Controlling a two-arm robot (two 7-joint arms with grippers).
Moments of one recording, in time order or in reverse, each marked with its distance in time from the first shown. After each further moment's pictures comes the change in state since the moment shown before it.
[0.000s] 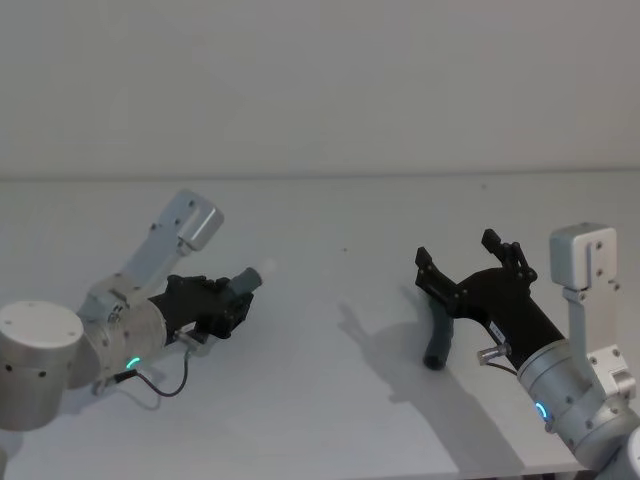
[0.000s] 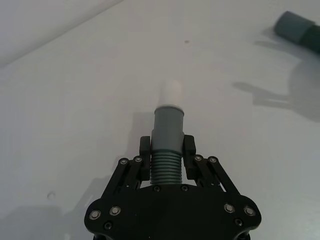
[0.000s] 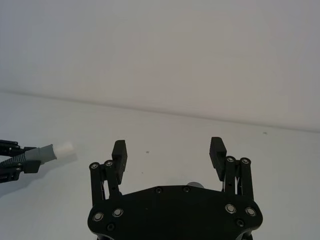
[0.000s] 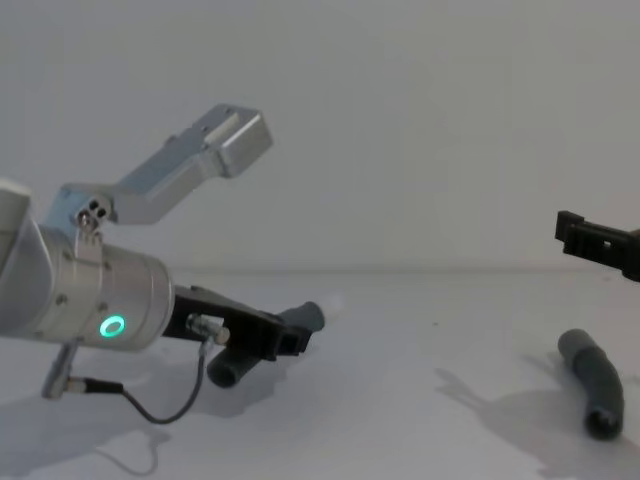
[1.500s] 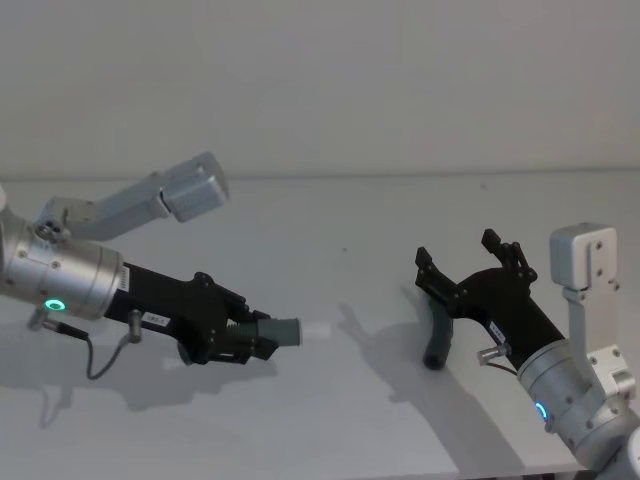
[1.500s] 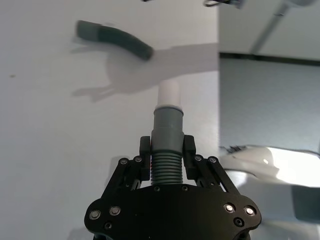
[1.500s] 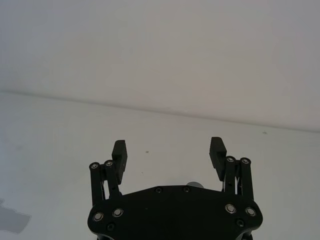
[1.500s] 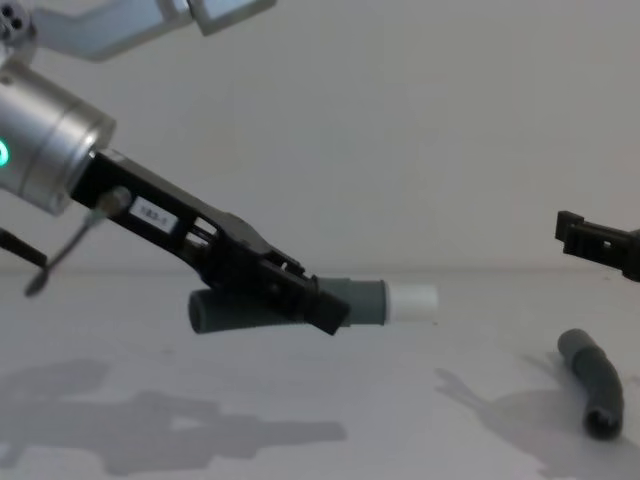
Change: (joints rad) left arm -0.330 0.249 0.206 0.003 -0.135 0.021 -0.791; right arm 0.000 0.000 0.000 0.000 0.000 0.000 0.000
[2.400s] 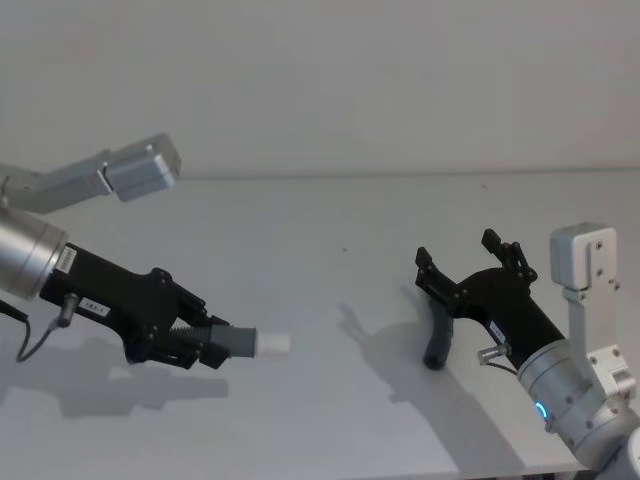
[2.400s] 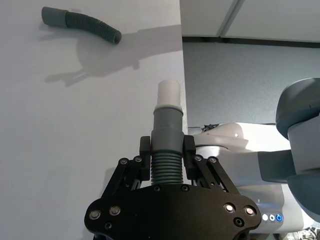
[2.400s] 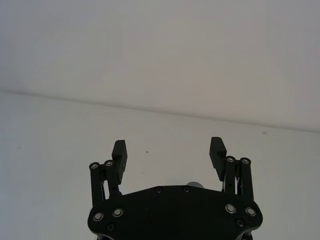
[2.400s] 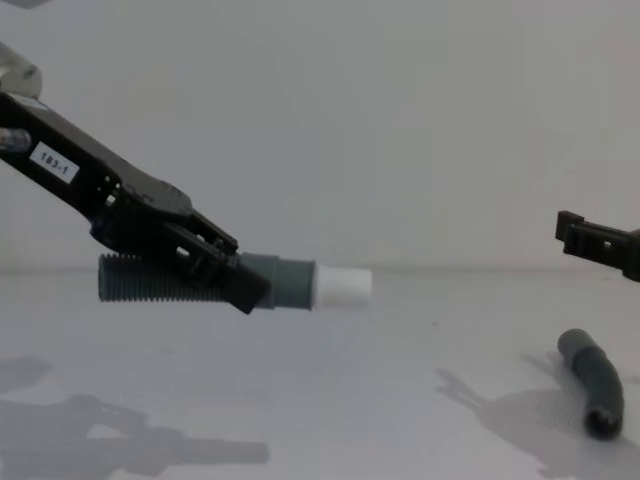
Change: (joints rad) left arm -0.118 0.093 0.063 0.043 -0.038 -0.019 -0.230; right arm 0.000 0.000 0.000 0.000 0.000 0.000 0.000
